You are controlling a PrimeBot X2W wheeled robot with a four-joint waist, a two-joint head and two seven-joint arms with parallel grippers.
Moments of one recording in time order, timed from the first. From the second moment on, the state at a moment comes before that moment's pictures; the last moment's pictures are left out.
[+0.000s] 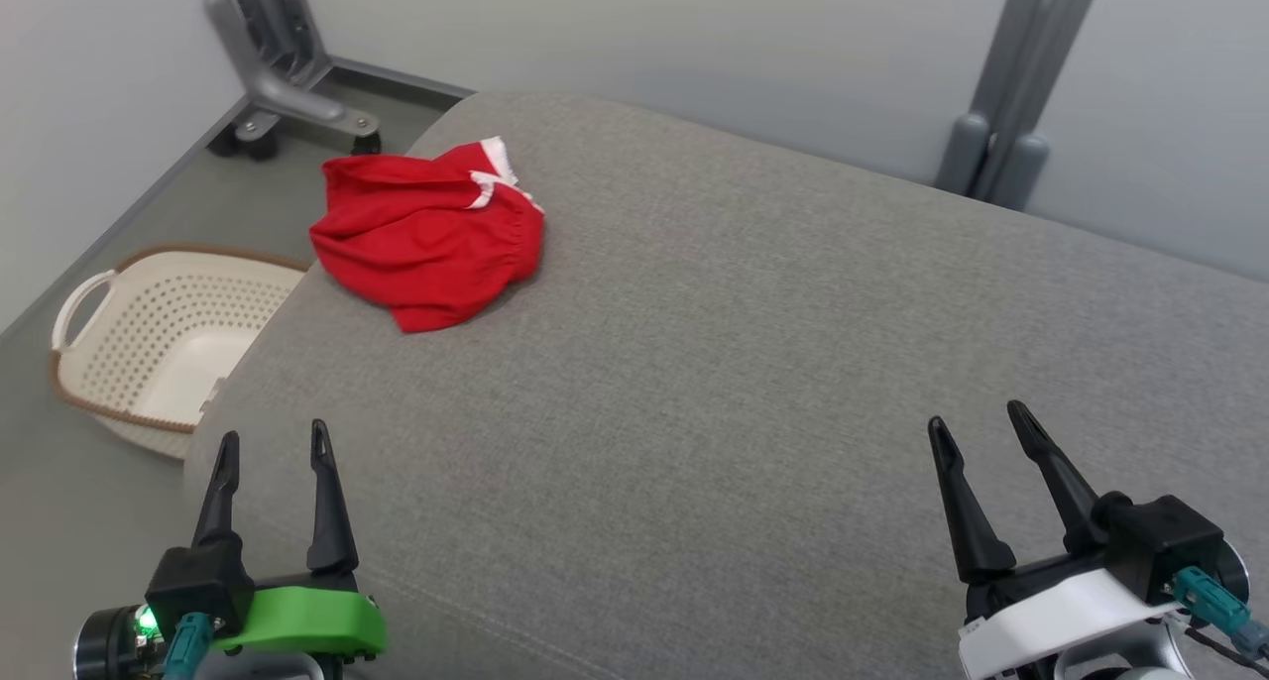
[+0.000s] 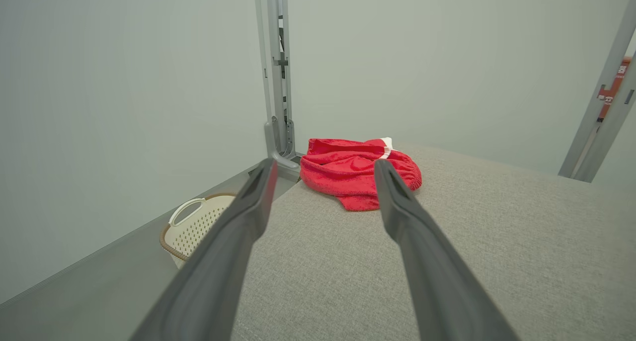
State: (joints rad) left arm -0.01 0.09 -0.05 0.14 -0.17 0.08 -0.26; right arm 0.14 -0.09 0.07 -0.16 0.17 0.13 -0.09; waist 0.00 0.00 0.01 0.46
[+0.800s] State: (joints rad) left arm -0.39 0.05 -0.10 0.25 -0.24 0.06 -0.26; right arm -0.03 -0.25 0.04 -0.36 0.16 0.13 0.04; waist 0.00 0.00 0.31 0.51
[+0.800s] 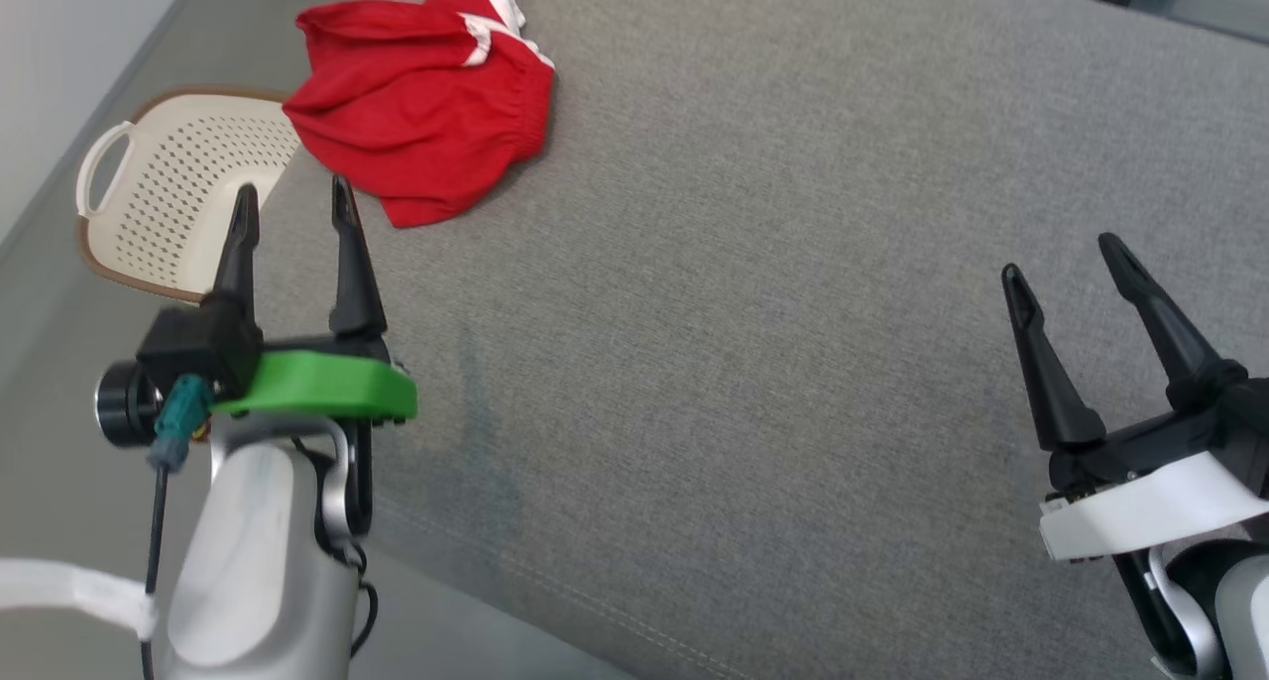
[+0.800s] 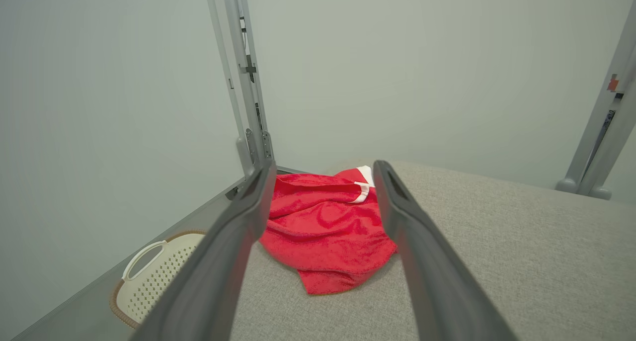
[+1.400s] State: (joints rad) left arm -0.92 0.14 -0.03 1.11 -0.37 -0.10 -0.17; right arm -0.11 -0.27 0.03 -0.35 0.18 0.13 0.01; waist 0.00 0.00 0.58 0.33
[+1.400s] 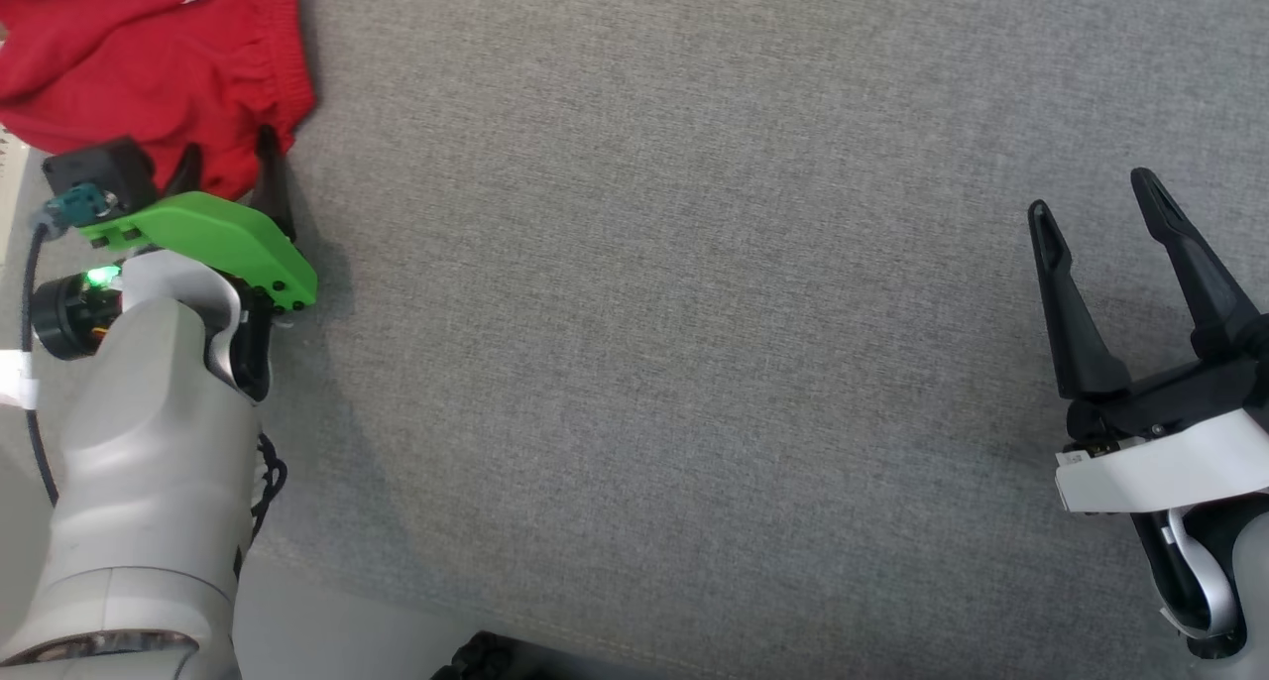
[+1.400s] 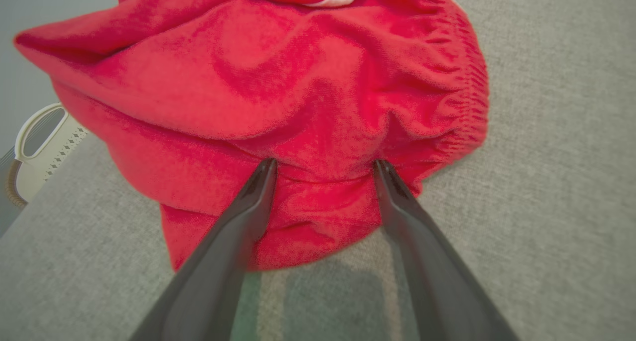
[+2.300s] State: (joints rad) left arm -0.25 0.22 0.13 0.37 -0.29 0.03 -0.26; right arm -0.03 -0.14 0.07 -0.16 0.18 0.13 -0.14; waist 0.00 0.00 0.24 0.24
